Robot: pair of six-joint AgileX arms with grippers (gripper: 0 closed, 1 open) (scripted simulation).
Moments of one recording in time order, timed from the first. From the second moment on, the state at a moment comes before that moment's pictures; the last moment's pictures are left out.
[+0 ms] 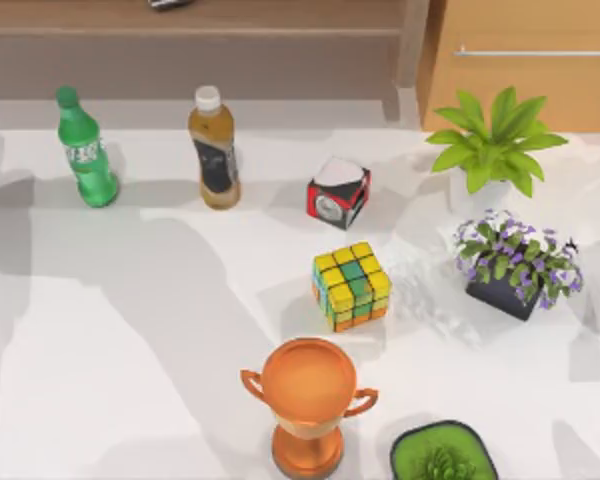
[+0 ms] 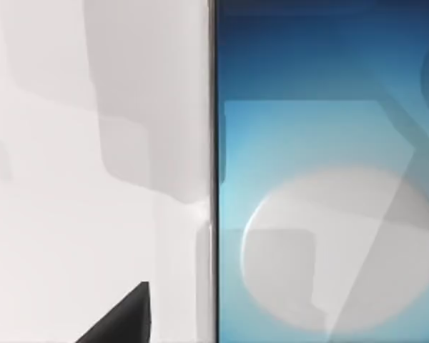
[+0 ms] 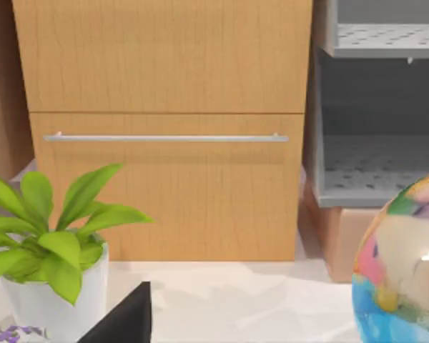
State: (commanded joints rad) left arm 0.24 2.23 1.72 -1.06 0.00 -0.23; right arm 0.00 0.00 0.00 0.00 0.00 0.00
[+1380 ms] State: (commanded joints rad) left arm 0.24 2.28 1.64 -0.93 0.00 -0.22; right arm 0.00 0.00 0.00 0.00 0.00 0.00
